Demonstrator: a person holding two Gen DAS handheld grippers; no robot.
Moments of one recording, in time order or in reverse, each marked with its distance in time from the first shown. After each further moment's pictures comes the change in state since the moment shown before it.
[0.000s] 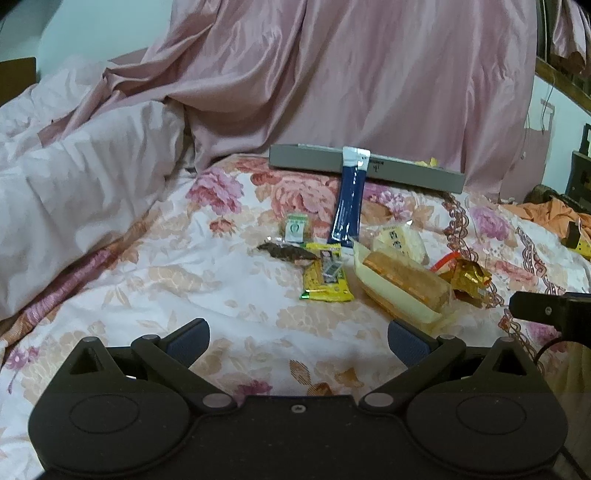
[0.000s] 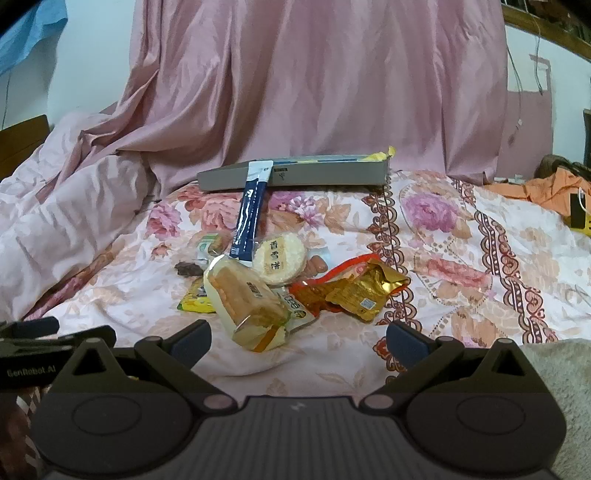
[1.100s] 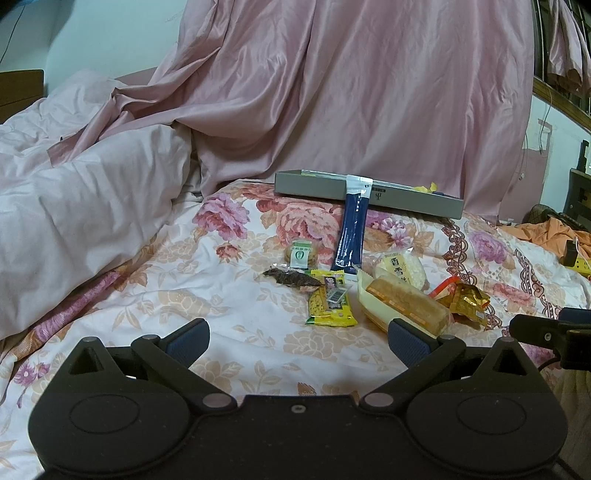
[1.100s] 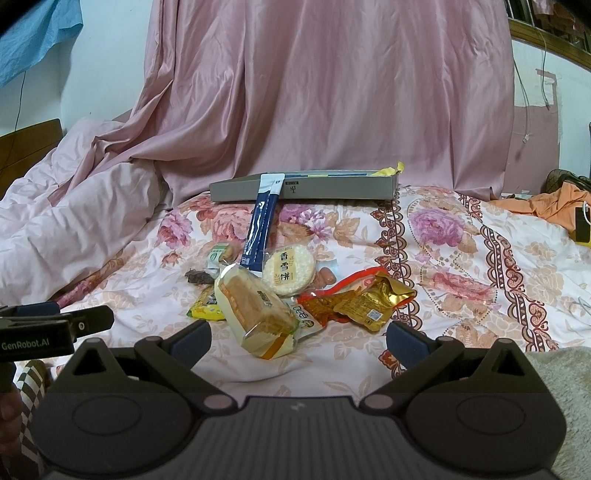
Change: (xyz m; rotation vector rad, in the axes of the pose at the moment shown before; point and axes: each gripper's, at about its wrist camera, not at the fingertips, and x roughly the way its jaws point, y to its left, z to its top) left arm -0.013 0.008 0.006 -0.008 -0.085 0.001; right arm -0.006 0.003 -0.005 -0.032 -0.055 0.030
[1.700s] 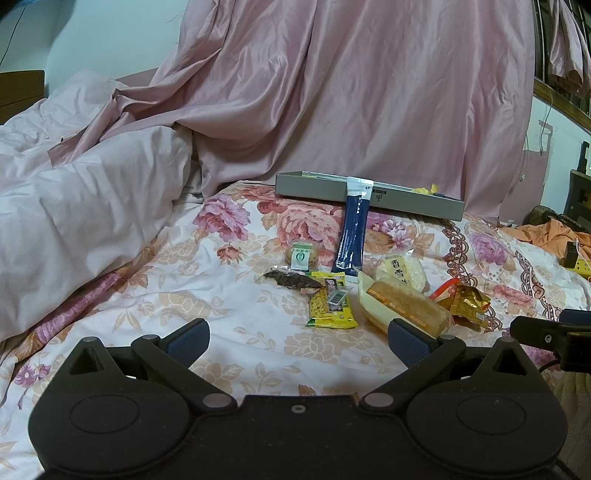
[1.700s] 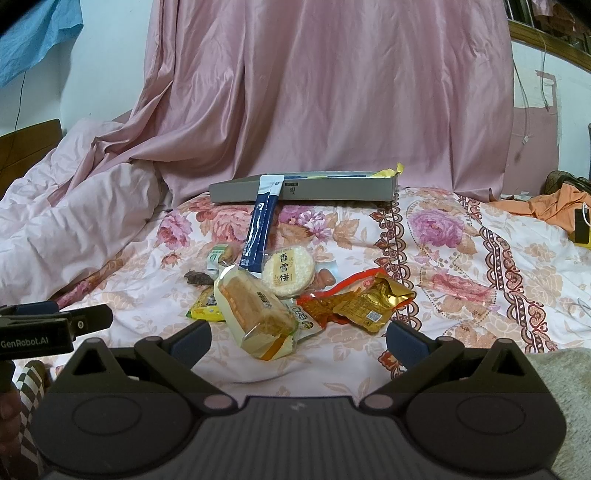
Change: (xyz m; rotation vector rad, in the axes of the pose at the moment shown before) left arm 0.000 0.000 0.000 -0.001 -0.002 -0.001; right arm -0.002 0.001 0.002 -0.001 -0.002 0.000
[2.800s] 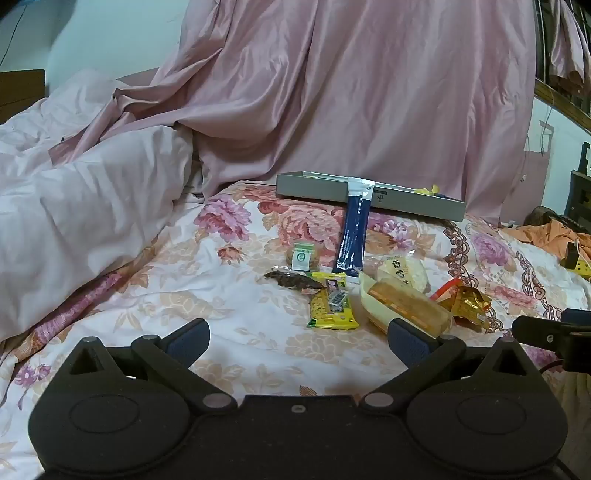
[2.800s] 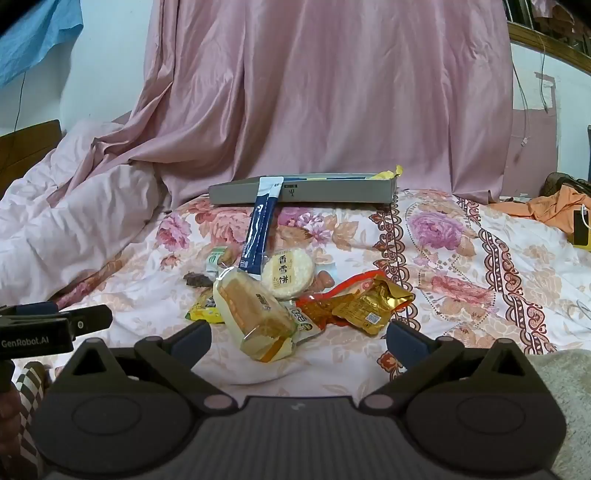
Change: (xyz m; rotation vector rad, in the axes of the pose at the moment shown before) left arm 0.000 0.000 0.000 0.000 0.002 0.000; right arm 0.001 0.000 0.000 -0.004 -0.002 -0.002
